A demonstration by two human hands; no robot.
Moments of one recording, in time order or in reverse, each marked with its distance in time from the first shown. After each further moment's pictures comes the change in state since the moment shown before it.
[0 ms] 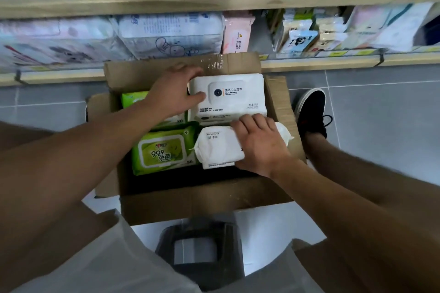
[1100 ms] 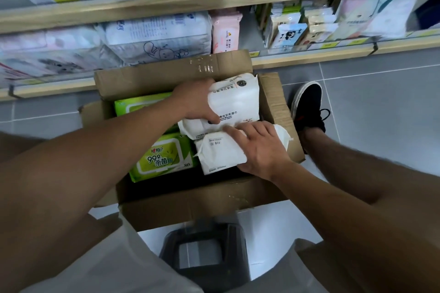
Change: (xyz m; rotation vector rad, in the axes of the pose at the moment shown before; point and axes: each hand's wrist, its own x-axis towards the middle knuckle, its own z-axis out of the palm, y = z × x) left_hand 0.026 0.043 0.027 0.159 -0.309 -0.084; right_hand -0.012 0.013 0.037 0.051 0.072 0.021
